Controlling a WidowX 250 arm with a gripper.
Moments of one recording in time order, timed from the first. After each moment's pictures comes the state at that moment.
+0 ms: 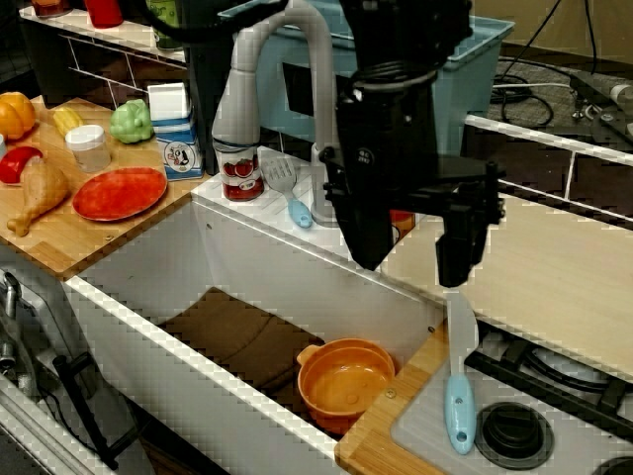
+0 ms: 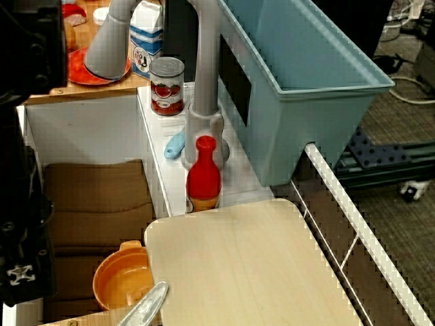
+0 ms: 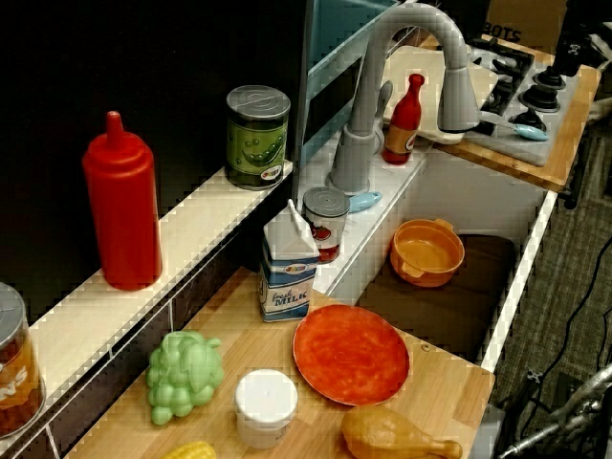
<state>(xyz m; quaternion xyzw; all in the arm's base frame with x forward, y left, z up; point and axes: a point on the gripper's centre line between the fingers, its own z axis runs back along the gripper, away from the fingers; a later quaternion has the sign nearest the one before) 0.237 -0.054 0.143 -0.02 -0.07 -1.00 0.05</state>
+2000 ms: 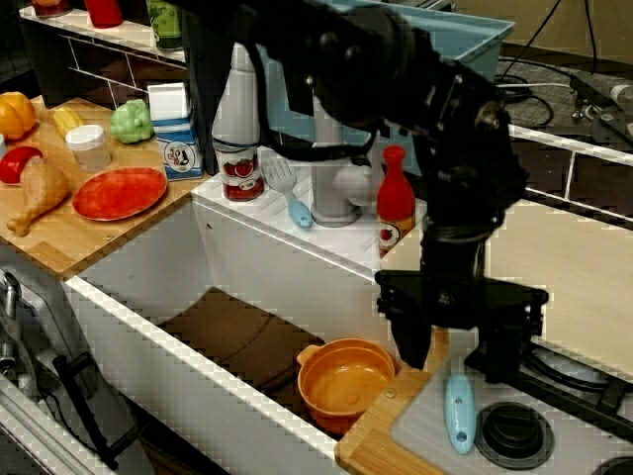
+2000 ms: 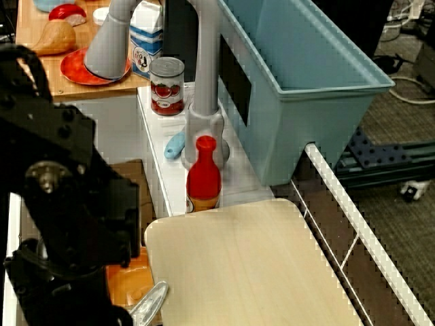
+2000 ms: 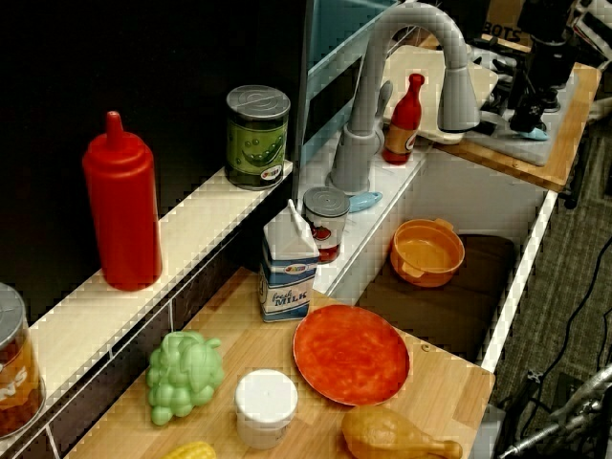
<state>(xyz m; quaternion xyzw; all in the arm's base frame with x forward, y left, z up) 0.262 -0.072 0.050 -0.01 -0.03 -0.99 0.15</state>
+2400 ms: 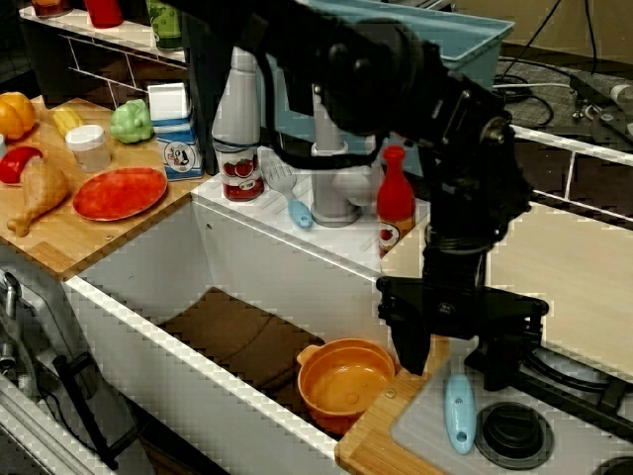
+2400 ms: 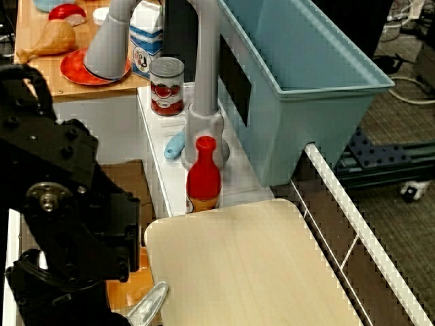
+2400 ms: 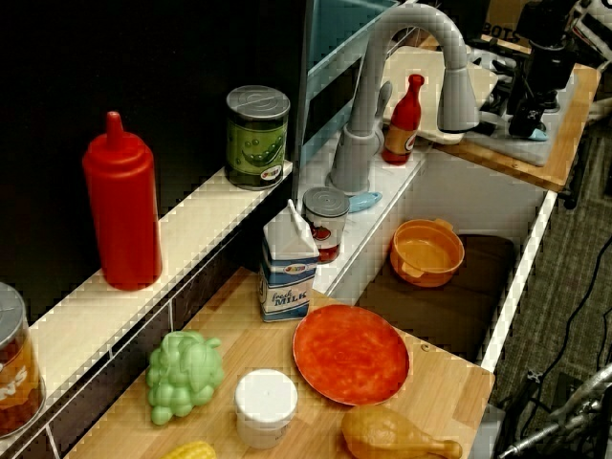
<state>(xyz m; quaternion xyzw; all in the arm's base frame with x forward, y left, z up) 0.262 -0.072 0.044 -0.01 -0.02 -0.99 0.15</state>
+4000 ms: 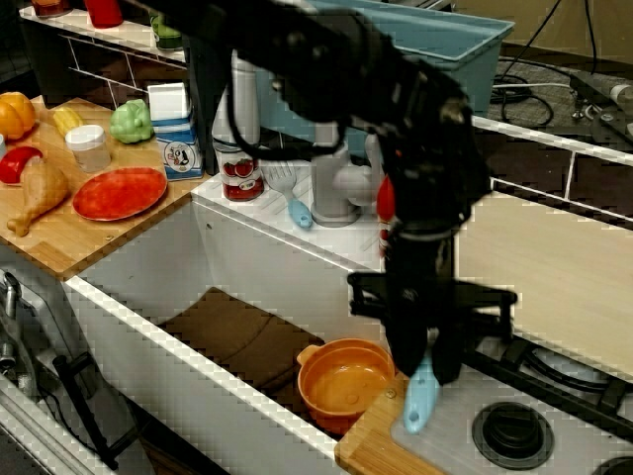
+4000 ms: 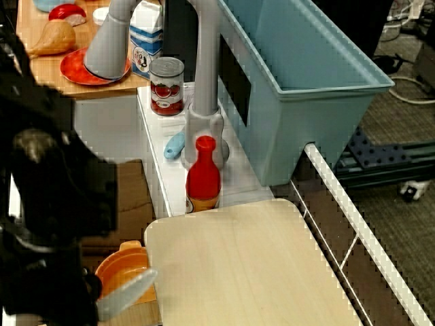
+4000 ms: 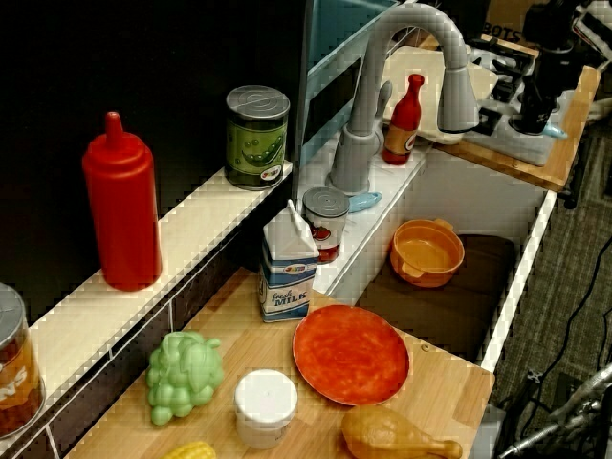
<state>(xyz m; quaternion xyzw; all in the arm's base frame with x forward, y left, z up) 0.246 -0.060 0.056 -0.04 -0.05 -0.99 0.14</state>
